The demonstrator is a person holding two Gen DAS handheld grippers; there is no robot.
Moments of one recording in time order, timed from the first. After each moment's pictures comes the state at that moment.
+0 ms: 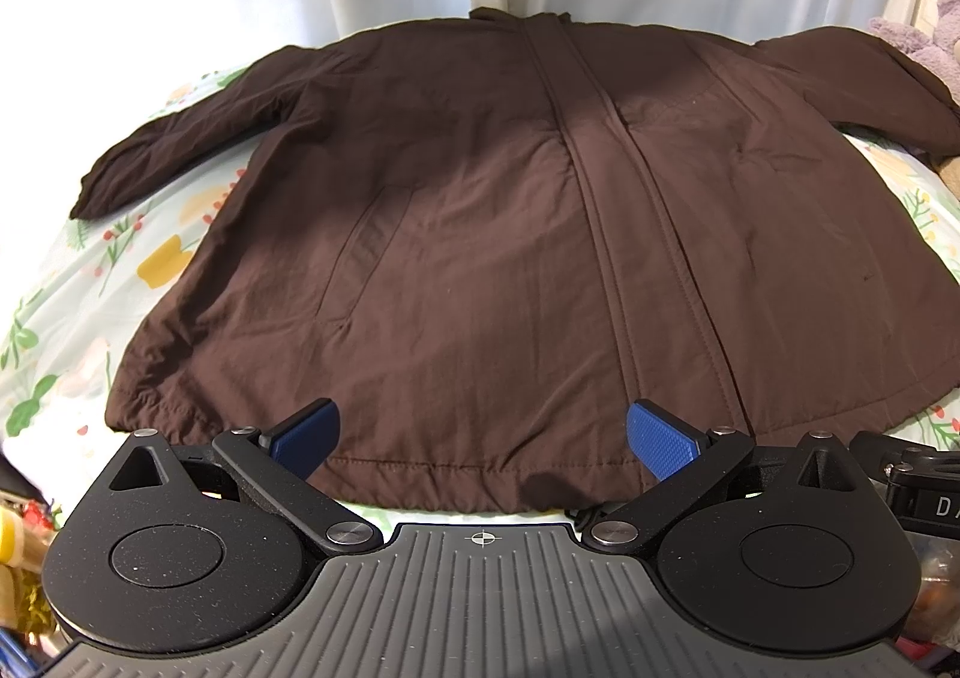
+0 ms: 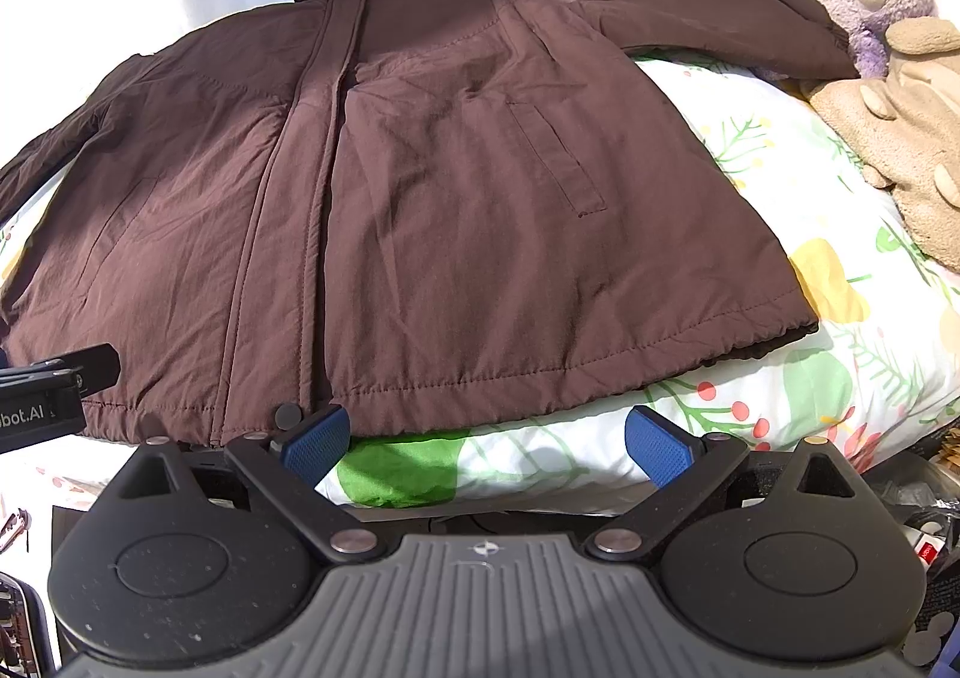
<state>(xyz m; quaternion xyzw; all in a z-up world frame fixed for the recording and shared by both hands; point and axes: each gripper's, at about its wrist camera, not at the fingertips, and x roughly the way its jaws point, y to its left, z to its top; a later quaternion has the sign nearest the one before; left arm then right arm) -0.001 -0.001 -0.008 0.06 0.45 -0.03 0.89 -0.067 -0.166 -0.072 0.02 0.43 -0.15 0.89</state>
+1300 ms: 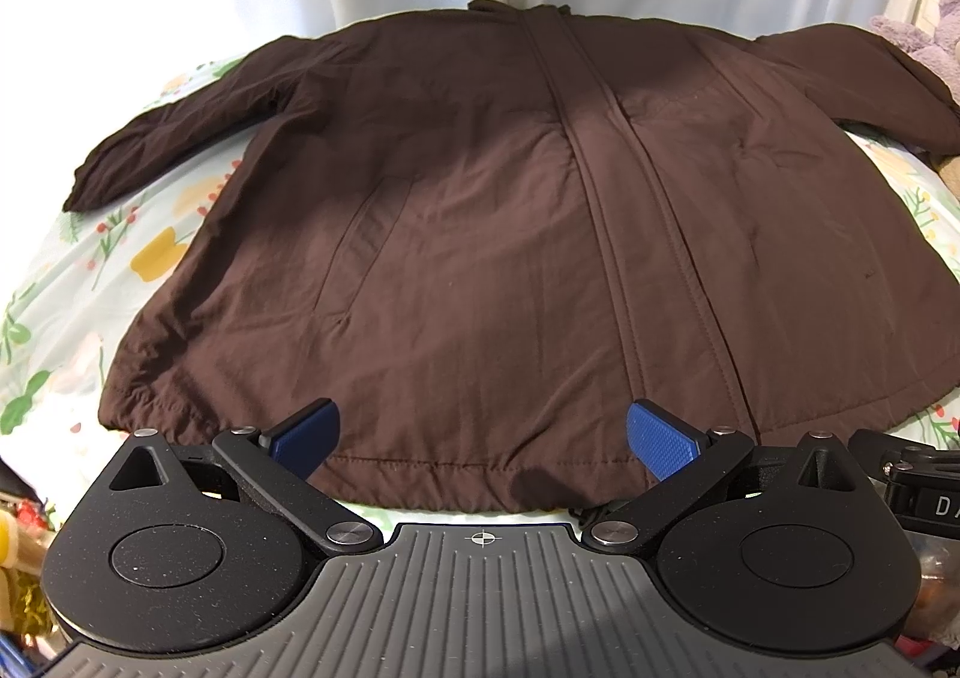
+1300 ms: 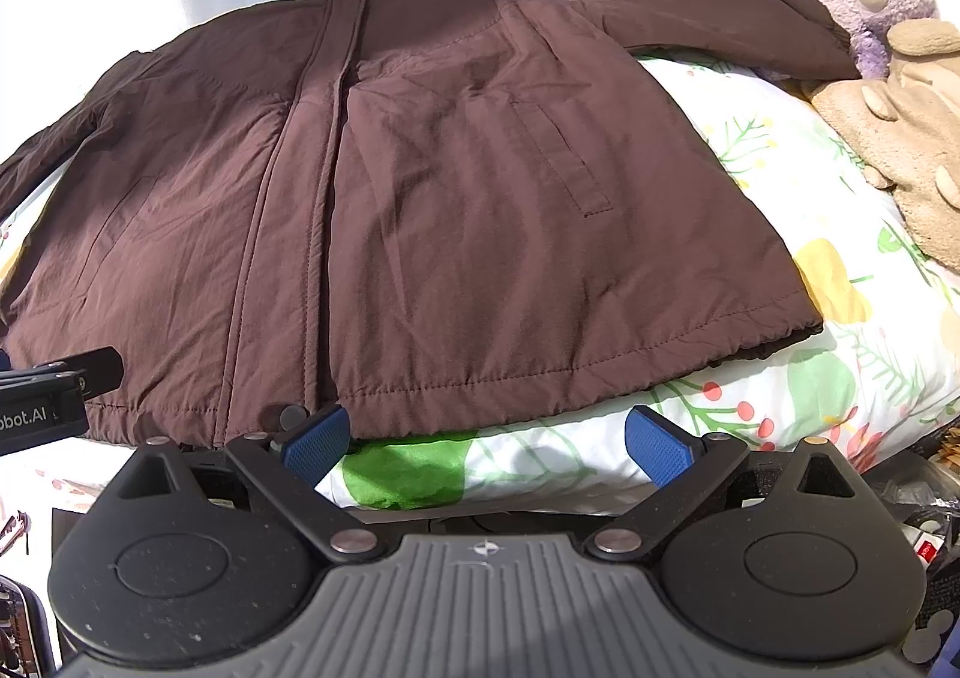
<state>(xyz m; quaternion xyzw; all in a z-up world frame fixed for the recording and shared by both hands) 0.004 0.003 -0.010 0.06 0.46 -0.04 0.89 -0.064 -0.163 -0.073 0.02 0.43 -0.15 0.89</state>
